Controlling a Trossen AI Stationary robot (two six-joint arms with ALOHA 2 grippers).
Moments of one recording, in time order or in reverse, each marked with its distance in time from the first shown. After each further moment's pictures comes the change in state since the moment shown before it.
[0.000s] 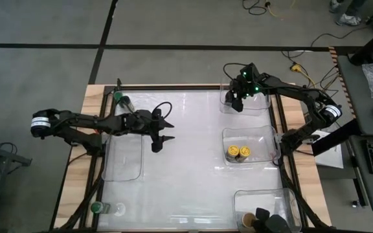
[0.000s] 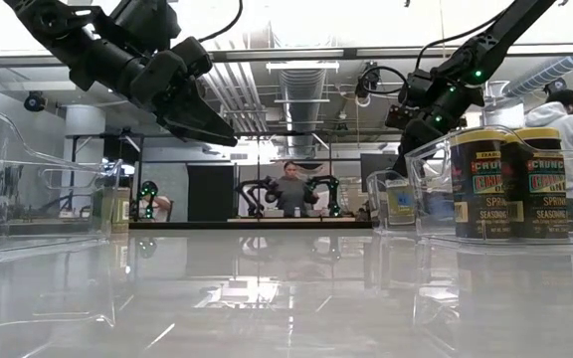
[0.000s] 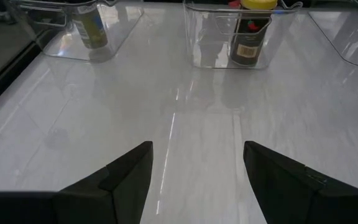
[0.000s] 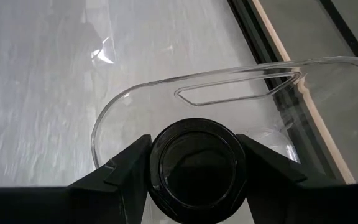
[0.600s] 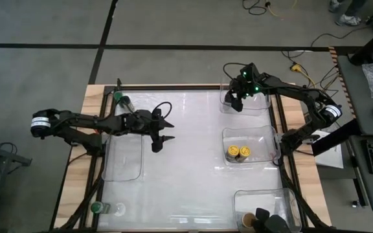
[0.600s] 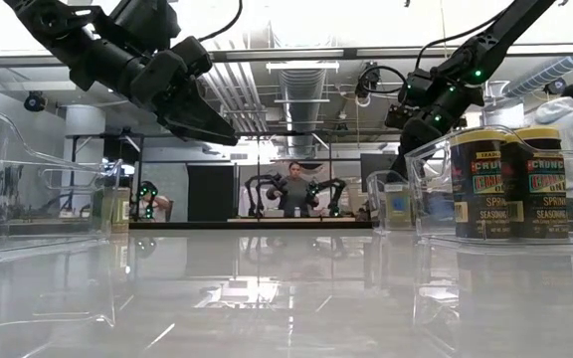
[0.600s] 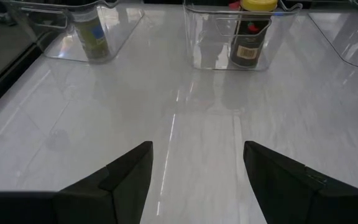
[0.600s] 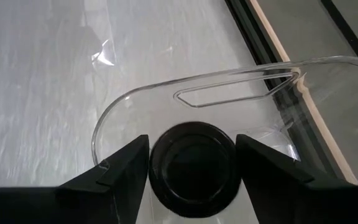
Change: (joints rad) left arm 0.000 0.000 0.000 0.006 -0.001 0.001; right arm 0.003 0.000 0.002 0.001 0.001 0.021
